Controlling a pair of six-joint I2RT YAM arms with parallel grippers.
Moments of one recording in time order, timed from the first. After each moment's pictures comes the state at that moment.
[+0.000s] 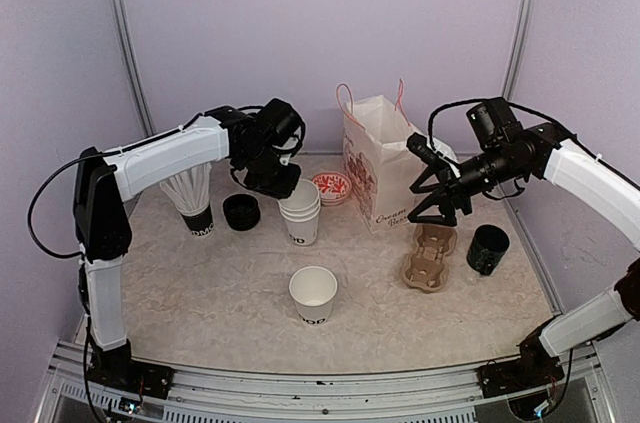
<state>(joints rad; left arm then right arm) -0.74 2.03 1.90 -0.97 -0.13 -0.28 0.45 1.35 1.31 -0.85 -0.68 -0.57</state>
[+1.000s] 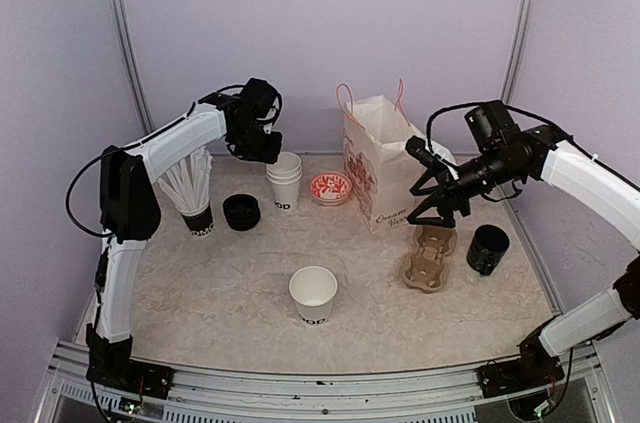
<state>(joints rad) -0.51 2.29 2.27 -0.92 -0.14 -0.21 0.45 1.36 1.29 -0.84 -0.67 -0.57</state>
